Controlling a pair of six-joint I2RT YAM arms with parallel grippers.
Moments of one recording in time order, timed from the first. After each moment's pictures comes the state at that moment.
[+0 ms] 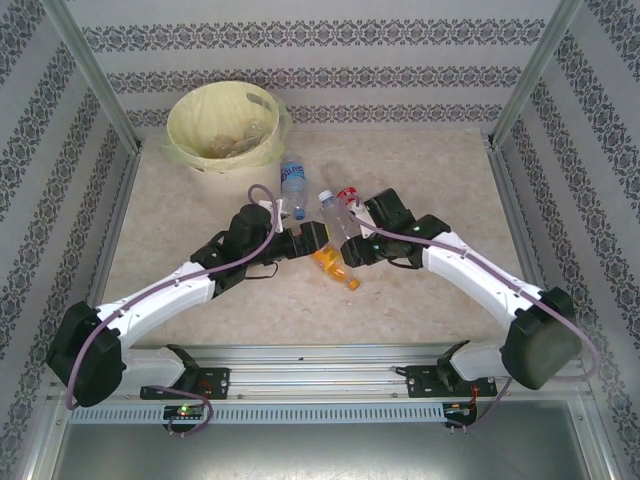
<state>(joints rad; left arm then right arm) -0.64 1.27 0.83 0.01 0.28 -0.88 0.59 1.34 1.05 -0.71 -0.20 0.22</state>
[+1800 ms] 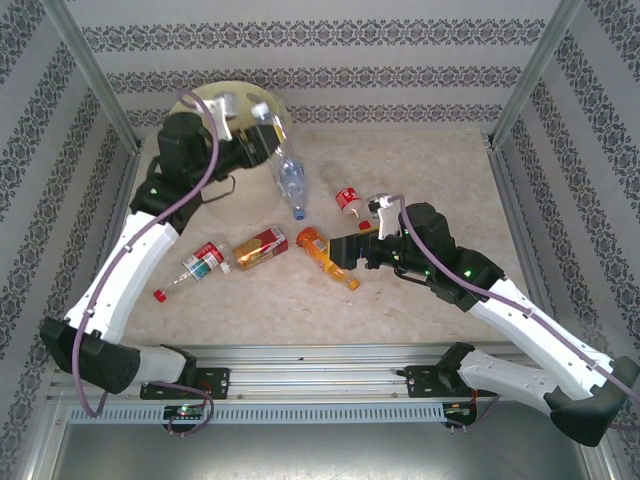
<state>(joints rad) -0.29 1.36 1.52 -0.32 0.38 -0.59 0.73 0.96 1.00 -0.50 -0.21 0.54</state>
